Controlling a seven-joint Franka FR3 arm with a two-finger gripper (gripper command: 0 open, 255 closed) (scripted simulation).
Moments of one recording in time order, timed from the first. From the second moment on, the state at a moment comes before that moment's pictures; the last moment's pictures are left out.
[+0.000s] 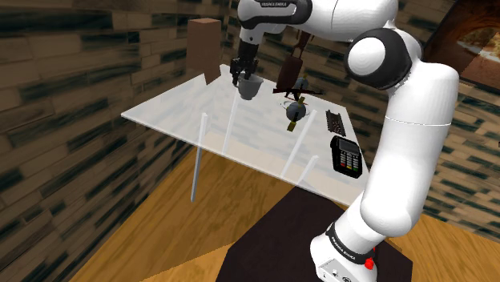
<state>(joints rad) -0.08 0.38 -0.12 -1.40 0.05 1.79 -0.17</state>
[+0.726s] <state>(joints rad) -0.11 0.37 -0.13 -1.32 0.05 1.69 -0.21</state>
